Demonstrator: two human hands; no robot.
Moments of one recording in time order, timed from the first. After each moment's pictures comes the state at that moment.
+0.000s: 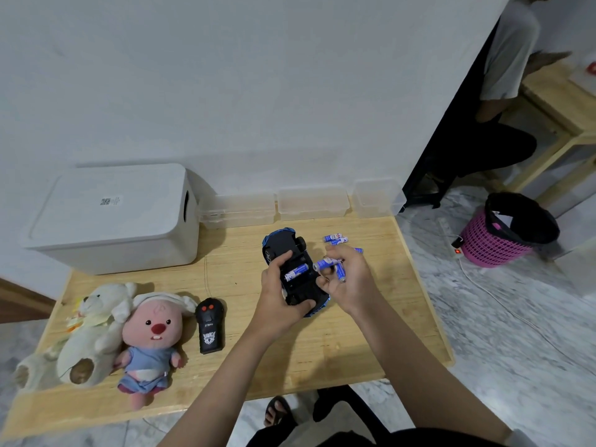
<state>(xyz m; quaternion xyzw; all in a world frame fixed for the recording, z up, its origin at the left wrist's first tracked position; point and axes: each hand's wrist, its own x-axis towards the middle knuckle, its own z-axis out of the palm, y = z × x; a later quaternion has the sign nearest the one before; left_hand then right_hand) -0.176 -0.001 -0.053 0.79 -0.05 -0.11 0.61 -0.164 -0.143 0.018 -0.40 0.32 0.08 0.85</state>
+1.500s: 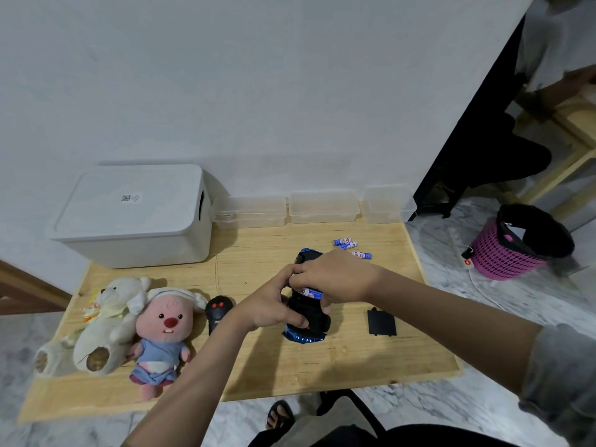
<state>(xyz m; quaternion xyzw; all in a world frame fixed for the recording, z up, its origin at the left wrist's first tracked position) -0.158 0.035 -0.018 0.74 -0.12 -0.35 0.57 -0.135 -0.140 0.031 -0.89 -0.41 0.18 -0.04</state>
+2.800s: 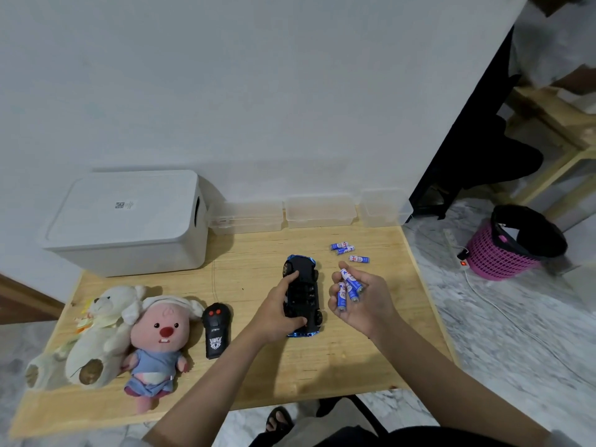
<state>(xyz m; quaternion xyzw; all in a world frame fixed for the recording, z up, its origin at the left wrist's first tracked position) -0.161 0.019 -0.074 0.81 -0.05 -0.26 0.52 -0.178 -0.163 -0.008 -0.33 0.31 0.16 0.88</state>
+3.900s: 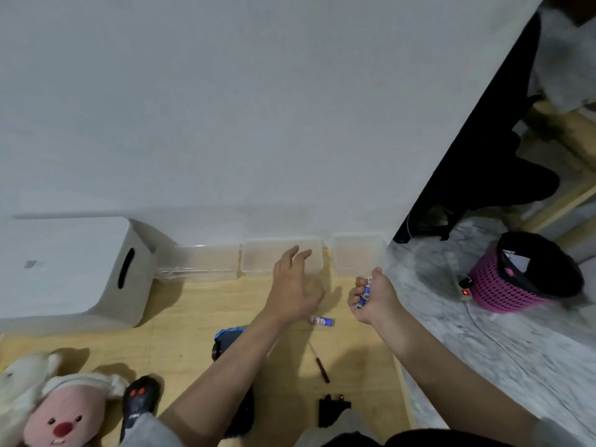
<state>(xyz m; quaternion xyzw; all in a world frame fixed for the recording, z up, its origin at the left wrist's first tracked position) -0.017 -0.138 -0.043 0.91 -0.10 -0.07 0.40 -0.023 -0.302 -0.028 -0.33 0.49 0.12 0.80</state>
